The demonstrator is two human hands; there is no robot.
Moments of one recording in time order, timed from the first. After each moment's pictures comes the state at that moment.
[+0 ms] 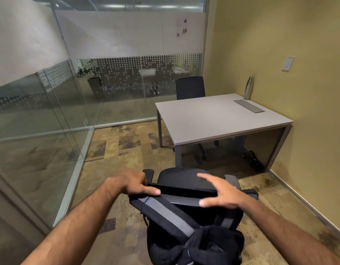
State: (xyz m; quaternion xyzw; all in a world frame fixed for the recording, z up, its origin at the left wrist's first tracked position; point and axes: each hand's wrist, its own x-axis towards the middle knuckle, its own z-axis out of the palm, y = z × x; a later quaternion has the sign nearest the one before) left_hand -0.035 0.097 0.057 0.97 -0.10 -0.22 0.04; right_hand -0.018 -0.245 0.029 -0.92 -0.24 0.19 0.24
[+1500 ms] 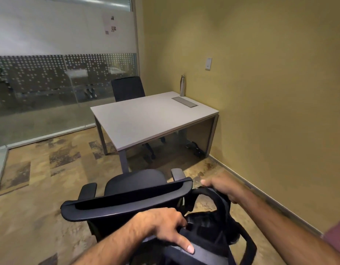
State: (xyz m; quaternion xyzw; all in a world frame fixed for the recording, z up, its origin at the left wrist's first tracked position) left_hand -0.073 -0.152 0.026 0.85 -0.43 -0.30 0.08; right_hand -0.051 -0.392 0.033 -0.85 0.21 0.11 0.48
